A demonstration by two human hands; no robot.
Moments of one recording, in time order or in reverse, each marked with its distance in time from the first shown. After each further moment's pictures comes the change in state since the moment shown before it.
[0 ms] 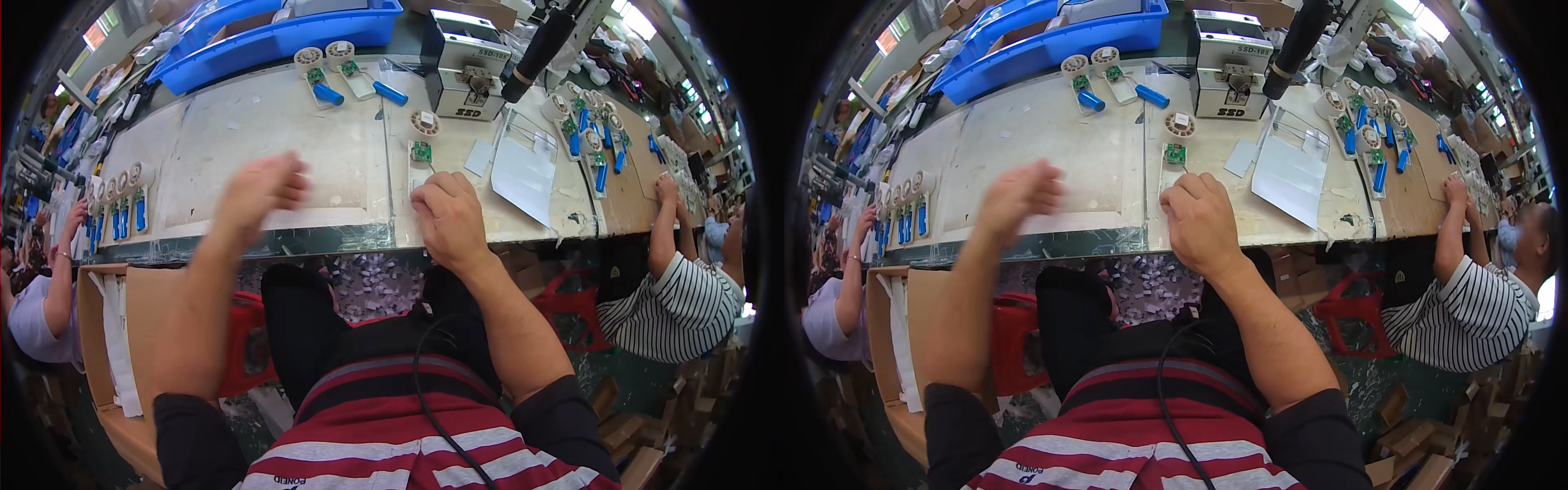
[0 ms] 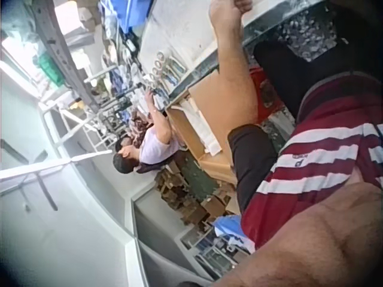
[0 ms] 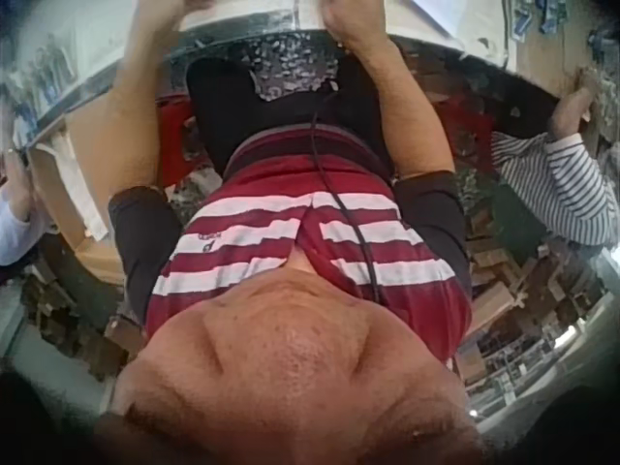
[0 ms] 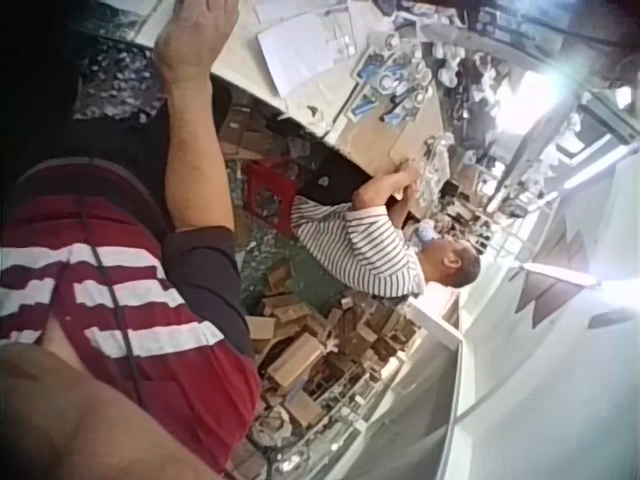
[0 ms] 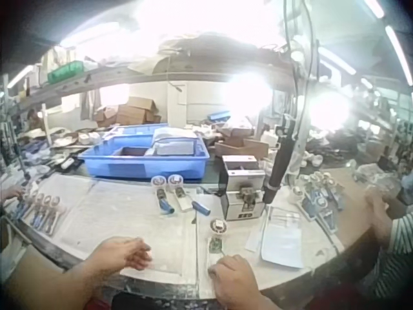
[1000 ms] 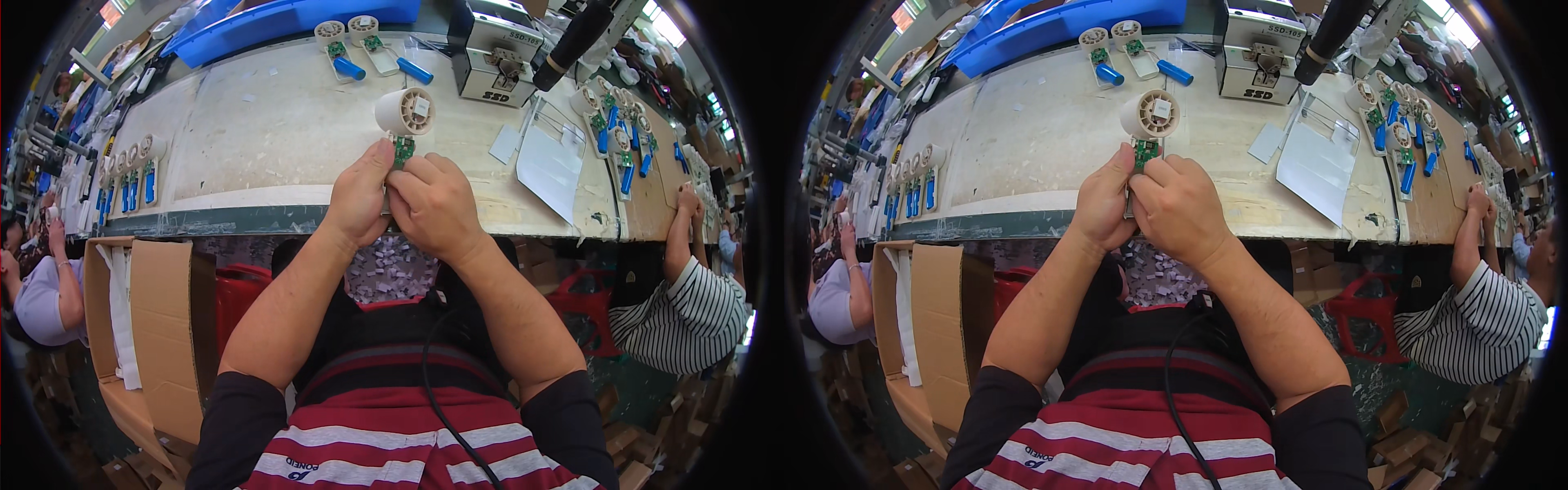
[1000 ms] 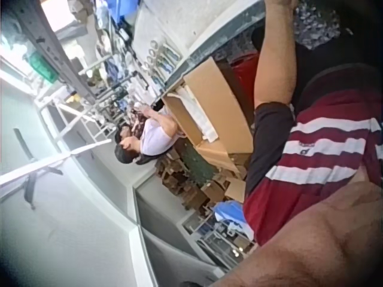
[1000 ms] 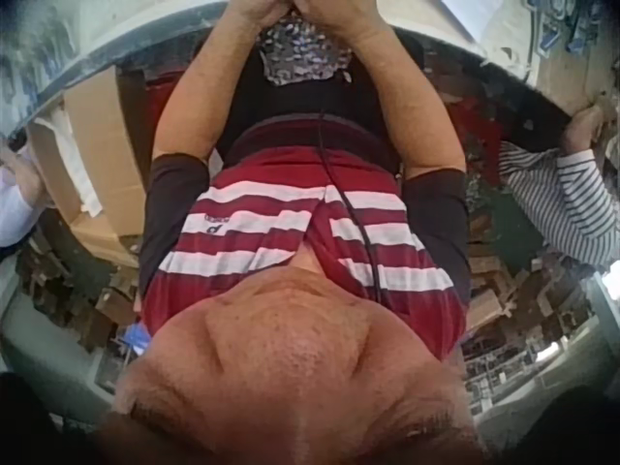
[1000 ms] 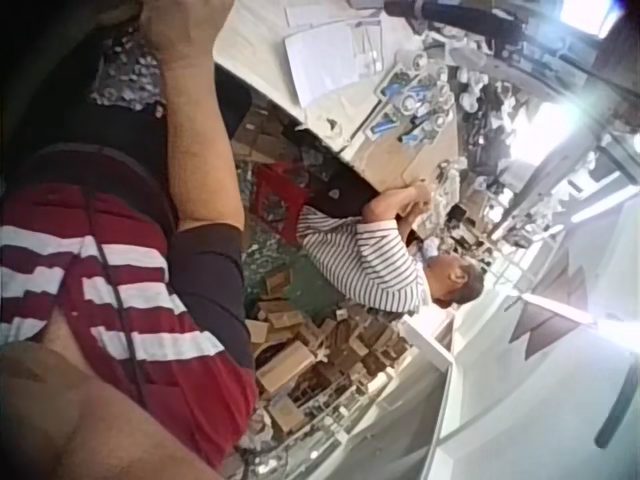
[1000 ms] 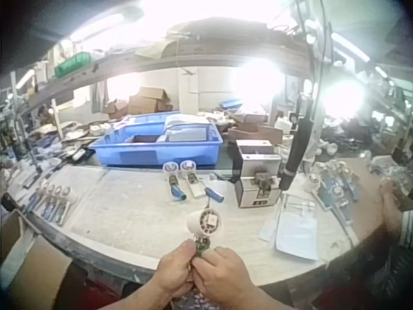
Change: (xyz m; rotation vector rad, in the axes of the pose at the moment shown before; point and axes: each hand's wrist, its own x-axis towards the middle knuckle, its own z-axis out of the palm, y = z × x) left_hand 0.005 -0.040 0.131 -0.922 -0.245 0.156; right_hand 0.027 -0.031 0.026 0.108 0.054 -0.232
